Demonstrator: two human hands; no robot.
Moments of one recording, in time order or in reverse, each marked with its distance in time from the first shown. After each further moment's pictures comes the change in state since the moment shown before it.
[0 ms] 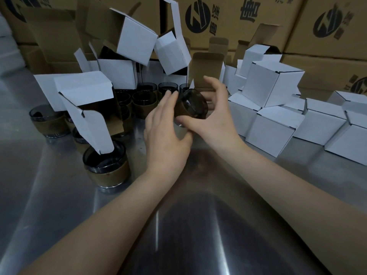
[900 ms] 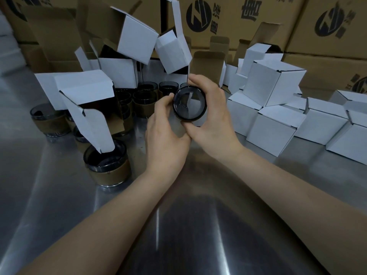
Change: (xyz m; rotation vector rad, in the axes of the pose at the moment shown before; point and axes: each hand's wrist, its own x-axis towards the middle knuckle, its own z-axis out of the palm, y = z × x) left_hand -0.001 0.001 -0.003 -0.185 0.021 -0.063; right_hand -0.010 -0.008 0.001 -0.257 0.022 -0.390
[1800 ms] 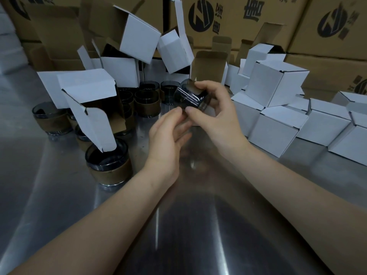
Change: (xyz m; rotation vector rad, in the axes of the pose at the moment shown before) left_hand 0.000 0.010 0.001 -0.853 -0.107 -0.496; right_hand 0.005 0.005 -0.002 0.373 0.012 0.314
